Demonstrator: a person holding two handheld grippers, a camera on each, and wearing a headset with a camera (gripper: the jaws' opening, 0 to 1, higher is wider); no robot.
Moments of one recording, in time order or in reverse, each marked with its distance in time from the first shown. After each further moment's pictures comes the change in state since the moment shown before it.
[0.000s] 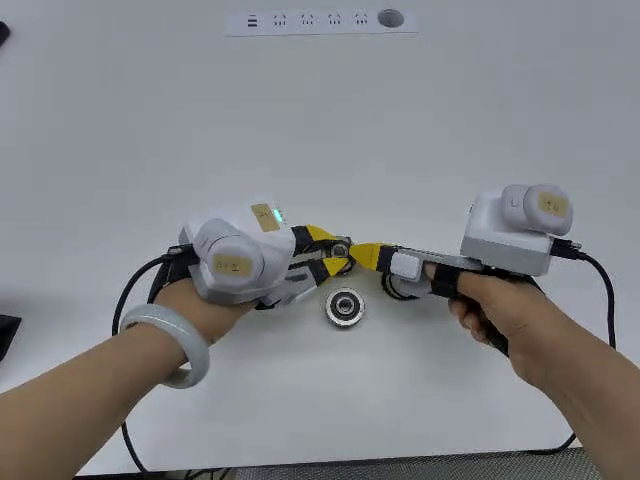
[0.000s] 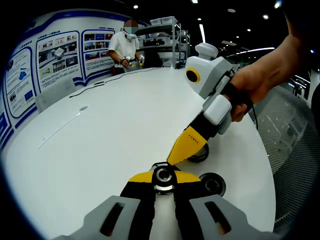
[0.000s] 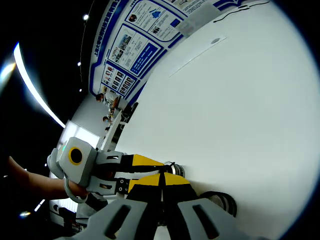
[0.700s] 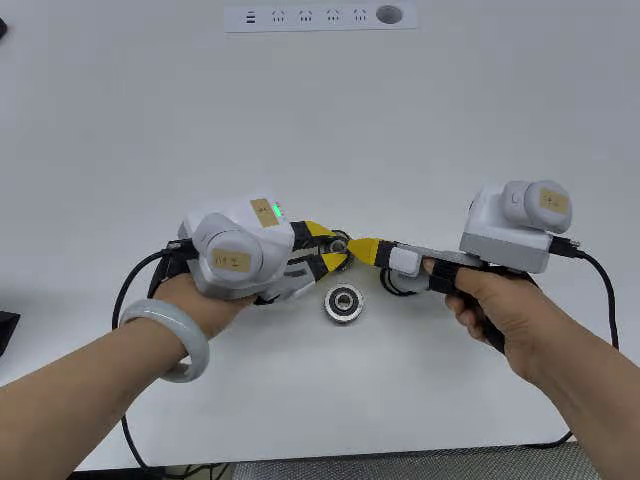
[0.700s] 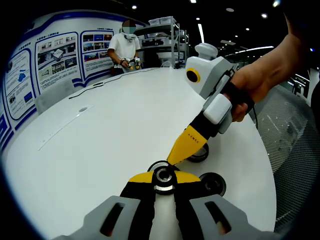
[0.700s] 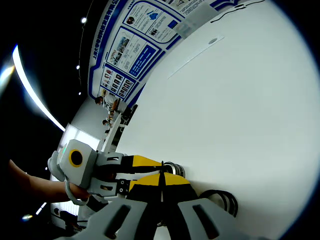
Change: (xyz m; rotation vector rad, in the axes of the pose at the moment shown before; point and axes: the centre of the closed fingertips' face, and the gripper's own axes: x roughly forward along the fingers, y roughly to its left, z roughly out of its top) left arm 0.000 -0.001 0.002 0.013 -0.001 -0.002; right arm -0.001 0.001 0.000 0.022 -0.015 -0.007
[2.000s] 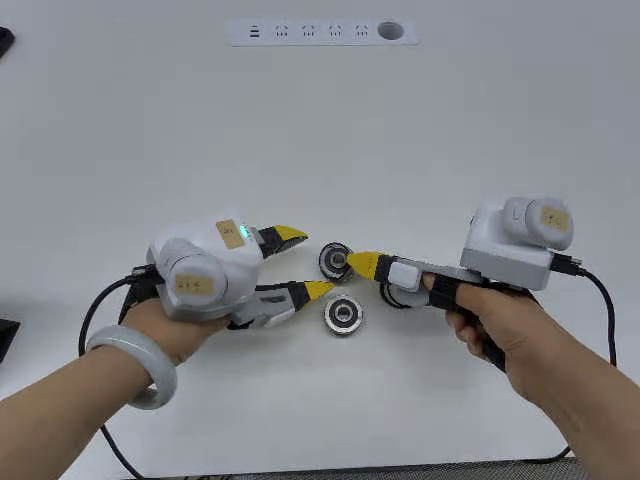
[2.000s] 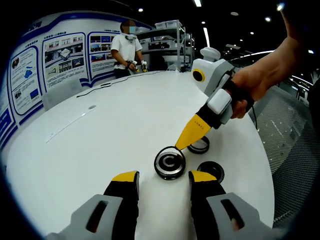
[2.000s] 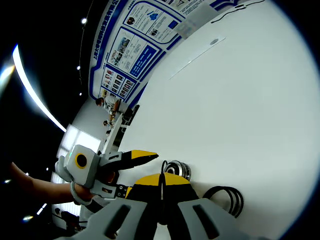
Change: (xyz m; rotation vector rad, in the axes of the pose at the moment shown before) left arm -0.026 0.008 -0.012 -0.038 -0.032 0.042; right arm -0.003 0.011 -0.002 0.003 -0.003 0.011
